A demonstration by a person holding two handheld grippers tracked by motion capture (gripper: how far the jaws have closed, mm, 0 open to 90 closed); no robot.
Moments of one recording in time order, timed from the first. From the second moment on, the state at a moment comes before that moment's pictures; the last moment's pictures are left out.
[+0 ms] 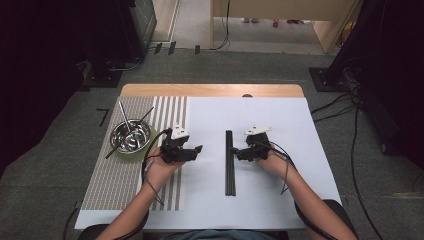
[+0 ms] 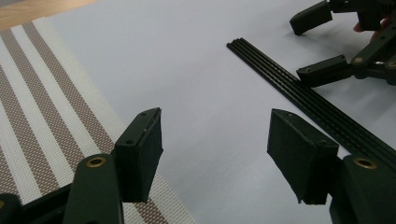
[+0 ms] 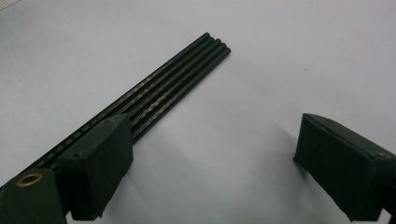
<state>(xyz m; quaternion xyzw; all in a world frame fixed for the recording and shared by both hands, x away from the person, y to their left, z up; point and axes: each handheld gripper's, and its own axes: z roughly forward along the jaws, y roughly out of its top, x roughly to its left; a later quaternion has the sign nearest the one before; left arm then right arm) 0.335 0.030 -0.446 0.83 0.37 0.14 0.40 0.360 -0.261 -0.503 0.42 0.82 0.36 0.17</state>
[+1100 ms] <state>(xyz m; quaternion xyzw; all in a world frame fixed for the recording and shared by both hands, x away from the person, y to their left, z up) 0.324 0.001 -0.459 0.83 0.36 0.15 0.40 0.360 -0.261 -0.503 0.42 0.82 0.36 0.17</state>
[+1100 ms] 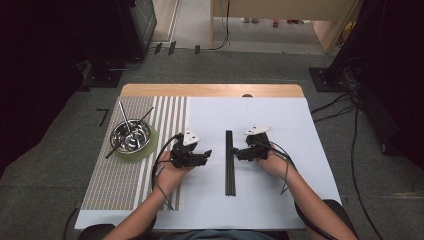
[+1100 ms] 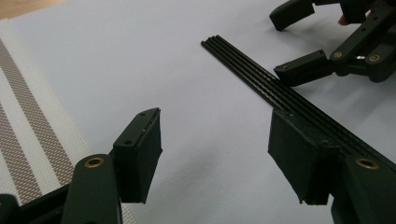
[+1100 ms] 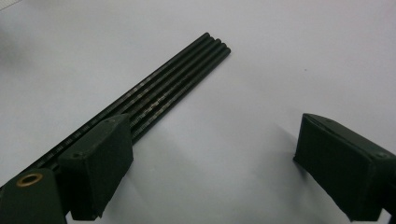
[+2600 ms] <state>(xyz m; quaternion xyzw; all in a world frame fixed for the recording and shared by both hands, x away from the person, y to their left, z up) 0.313 -0.033 -0.477 0.83 0.36 0.14 0.41 0.360 -0.261 -0.503 0.42 0.82 0.36 0.17</state>
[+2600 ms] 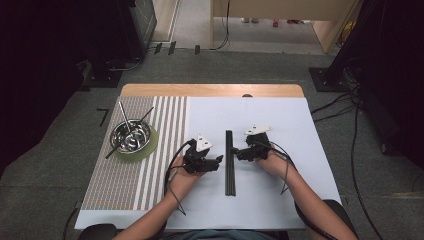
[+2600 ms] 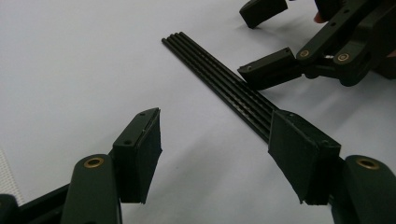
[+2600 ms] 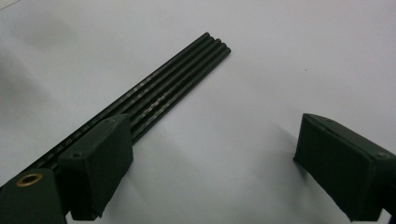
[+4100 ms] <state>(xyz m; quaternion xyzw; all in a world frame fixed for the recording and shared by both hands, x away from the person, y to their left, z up) 0.298 -0.055 -0.494 0.84 0.34 0.12 0.40 0.360 -0.261 -0.503 0.42 0.82 0.36 0.17</state>
